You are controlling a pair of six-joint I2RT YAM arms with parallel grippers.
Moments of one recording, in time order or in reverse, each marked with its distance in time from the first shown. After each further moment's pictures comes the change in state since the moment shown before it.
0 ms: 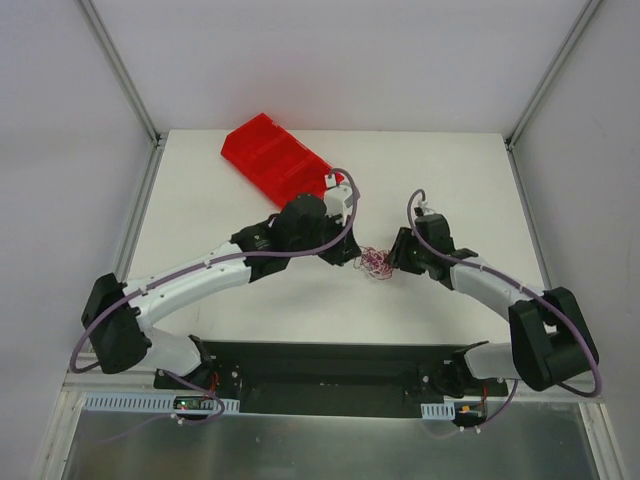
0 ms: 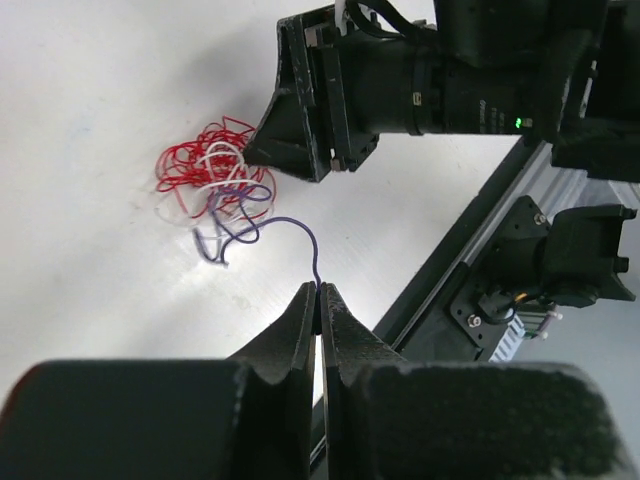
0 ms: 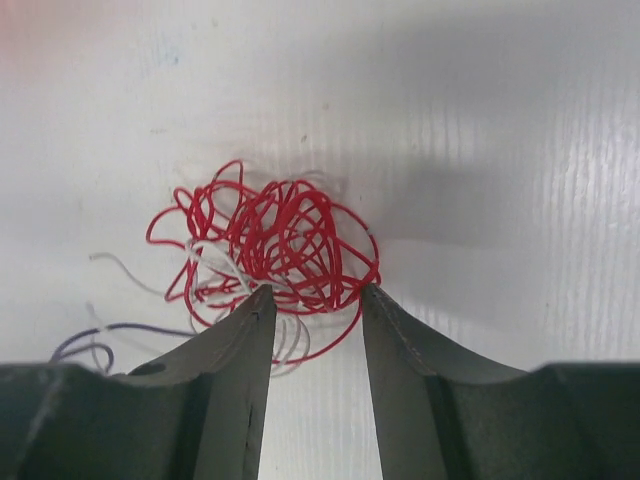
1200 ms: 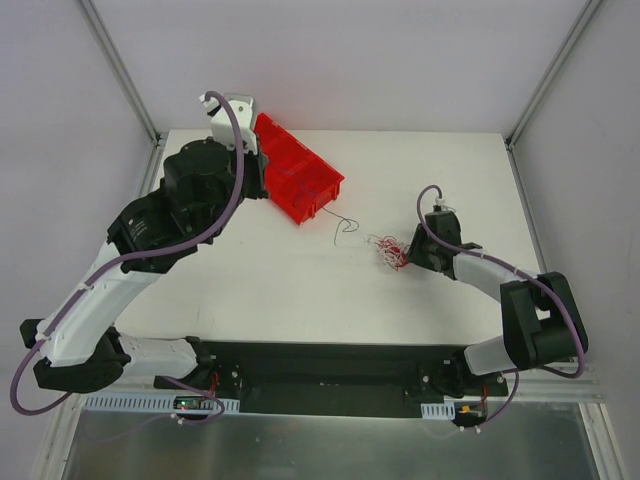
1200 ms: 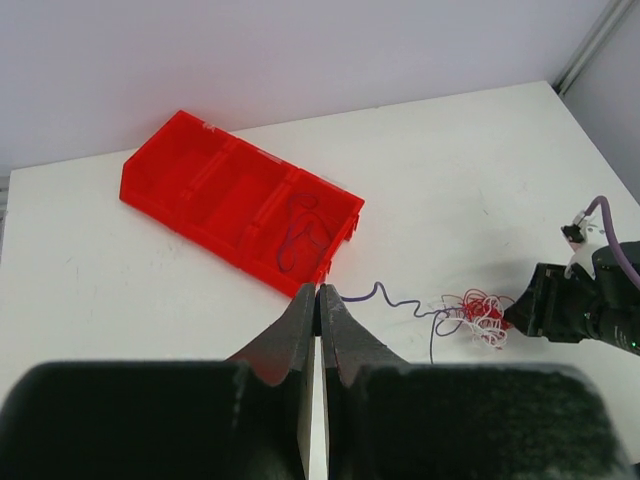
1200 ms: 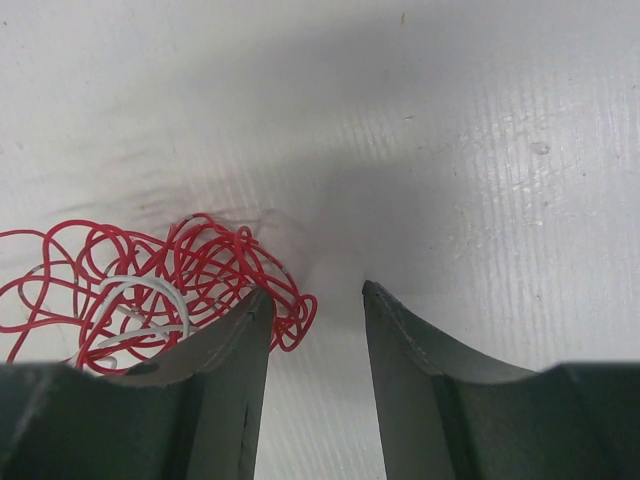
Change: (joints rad) left arm 0.002 -0.213 0.638 -0.566 -0.784 0.292; right arm -0.117 0.118 0.042 -0.003 0.180 -0.032
